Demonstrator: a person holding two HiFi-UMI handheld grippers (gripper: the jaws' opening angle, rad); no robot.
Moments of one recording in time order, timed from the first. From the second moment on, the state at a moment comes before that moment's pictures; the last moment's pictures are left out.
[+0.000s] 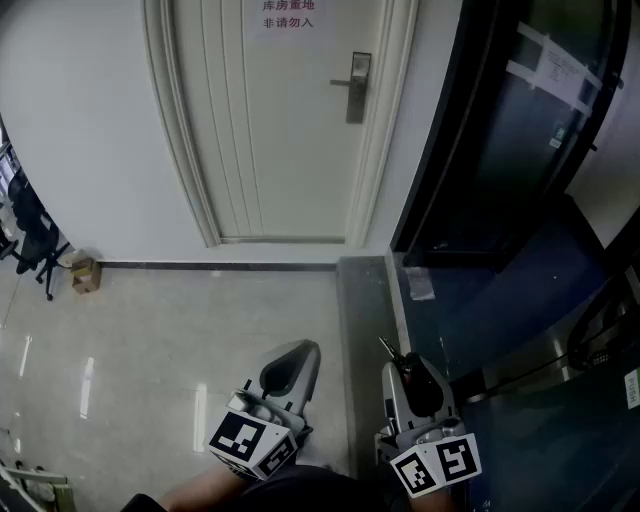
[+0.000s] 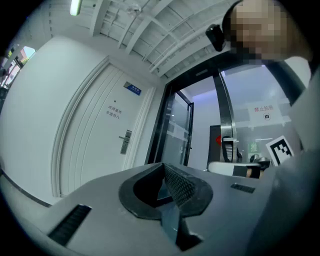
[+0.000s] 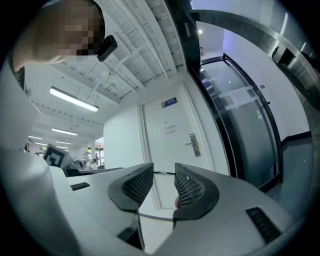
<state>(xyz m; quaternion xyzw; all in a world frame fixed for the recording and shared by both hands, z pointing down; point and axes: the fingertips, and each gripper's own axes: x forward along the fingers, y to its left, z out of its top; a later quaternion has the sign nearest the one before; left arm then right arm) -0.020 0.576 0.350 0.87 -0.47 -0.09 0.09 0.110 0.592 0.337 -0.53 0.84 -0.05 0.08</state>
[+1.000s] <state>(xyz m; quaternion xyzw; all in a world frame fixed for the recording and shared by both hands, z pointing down) -0.076 0.340 0.361 0.89 -0.44 -0.08 0.09 0.023 0.347 0.335 -0.53 0.84 -0.06 0.08</state>
